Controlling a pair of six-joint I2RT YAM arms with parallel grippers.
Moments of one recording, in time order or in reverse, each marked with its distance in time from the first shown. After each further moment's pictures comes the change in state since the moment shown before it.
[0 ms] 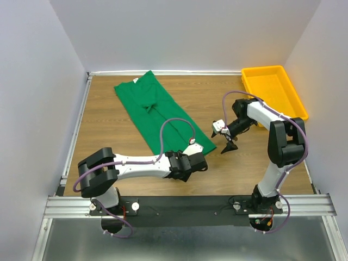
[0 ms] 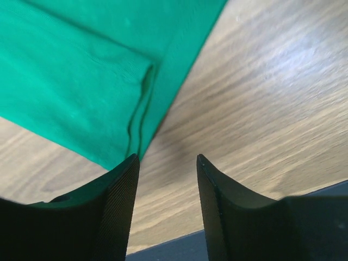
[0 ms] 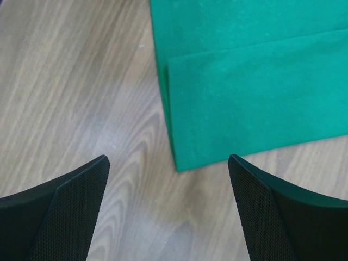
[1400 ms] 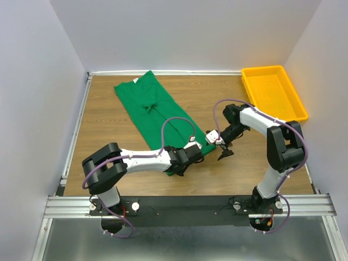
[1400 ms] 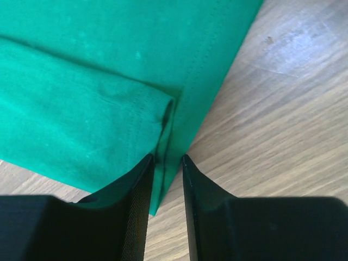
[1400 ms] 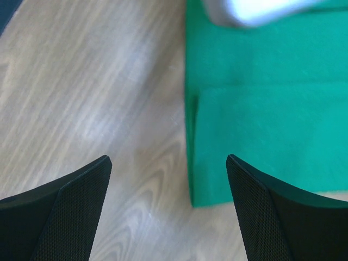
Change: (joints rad) left arm 0.117 0.048 -0.042 0.123 0.098 0.205; right arm 0.104 -0.051 -0.088 0.059 0.042 -0.002
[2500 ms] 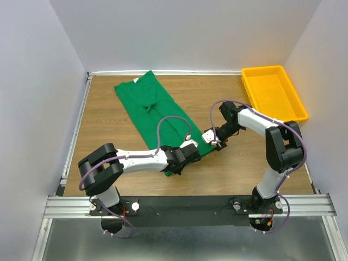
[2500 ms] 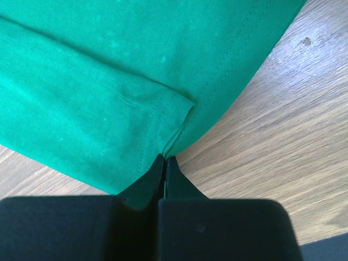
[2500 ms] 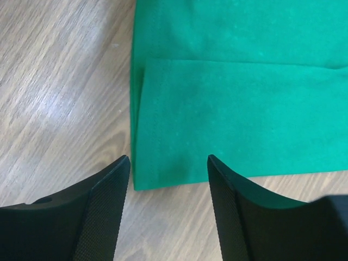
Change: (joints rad) left arm 0.021 -0.035 -0.032 -0.004 -0.029 -0.027; right arm 0.057 -0.005 -0.013 0.236 0.063 0.053
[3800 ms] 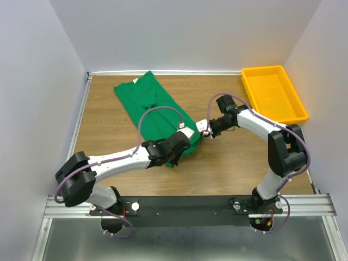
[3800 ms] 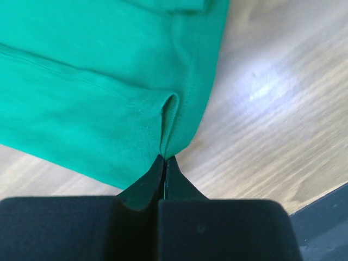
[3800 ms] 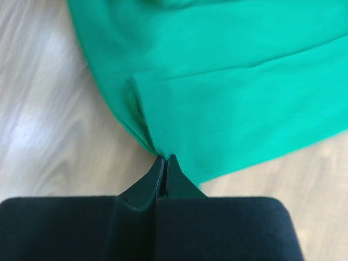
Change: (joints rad) left arm 0.067 -0.203 -0.040 0.085 0.078 0.102; right arm 0.045 -0.053 -0.055 0.299 -0.020 0.319
